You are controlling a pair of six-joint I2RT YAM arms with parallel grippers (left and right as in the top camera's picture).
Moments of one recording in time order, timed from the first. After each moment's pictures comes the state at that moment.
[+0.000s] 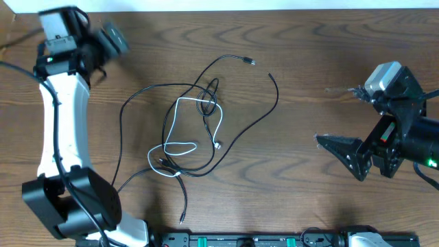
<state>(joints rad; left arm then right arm) 0.24 1.73 1.59 -0.75 0.18 -0.37 0.07 1.26 2.13 -1.64 -0.68 -0.46</state>
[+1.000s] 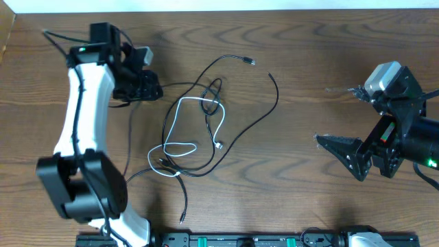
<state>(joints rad) 0.10 1.83 1.60 -1.18 0.31 0.14 0.07 1.26 2.13 -1.64 -0.68 -0.46</state>
